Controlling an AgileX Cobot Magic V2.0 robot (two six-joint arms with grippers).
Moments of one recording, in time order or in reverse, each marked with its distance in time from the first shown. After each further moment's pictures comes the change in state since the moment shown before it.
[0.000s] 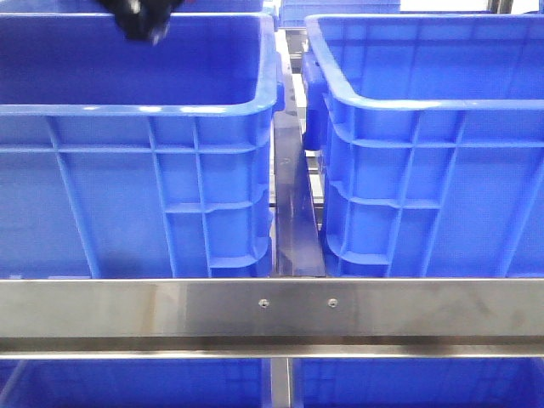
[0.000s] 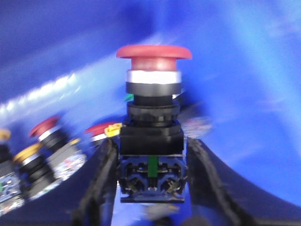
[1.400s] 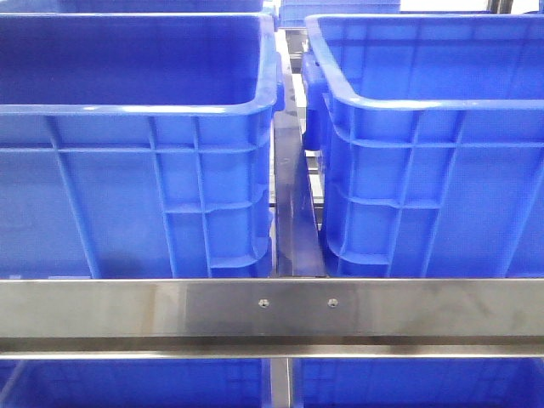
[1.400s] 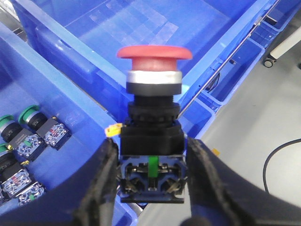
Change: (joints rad) left arm -0.359 -0.351 0.265 -0.016 -0.096 0.000; right arm 0.000 0.290 -0.710 0.002 0.625 0.044
